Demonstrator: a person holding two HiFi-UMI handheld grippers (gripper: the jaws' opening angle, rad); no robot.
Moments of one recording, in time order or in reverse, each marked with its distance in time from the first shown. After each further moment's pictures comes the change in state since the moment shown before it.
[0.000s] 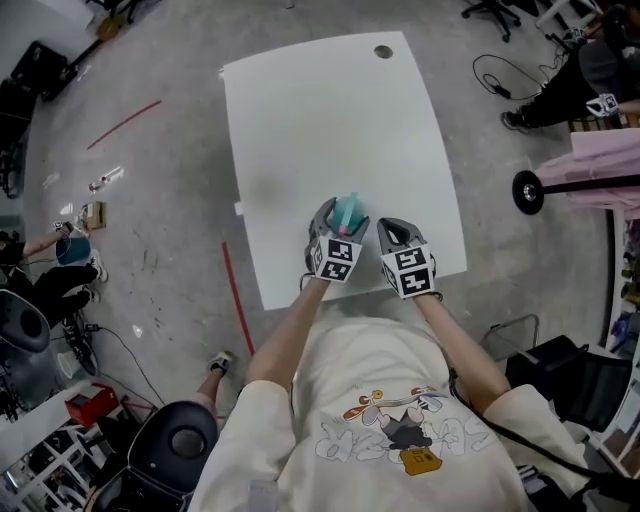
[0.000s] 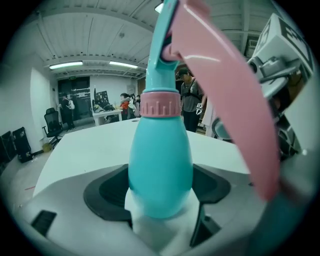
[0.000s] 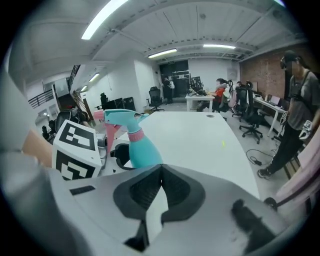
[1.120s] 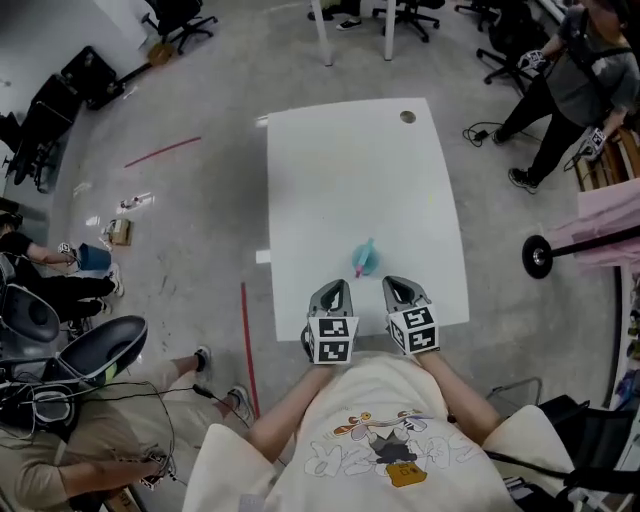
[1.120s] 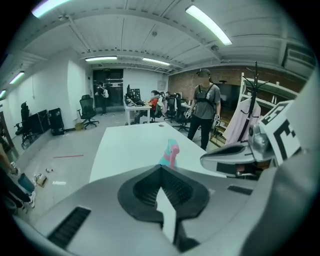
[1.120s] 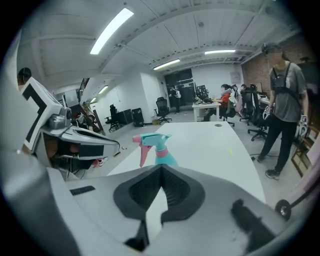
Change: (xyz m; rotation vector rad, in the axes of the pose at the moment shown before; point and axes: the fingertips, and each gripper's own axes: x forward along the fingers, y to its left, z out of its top) left arm -0.159 0.001 0.051 -0.286 0.095 0.243; right arm -0.049 0.038 0.022 0.035 -0.103 0.111
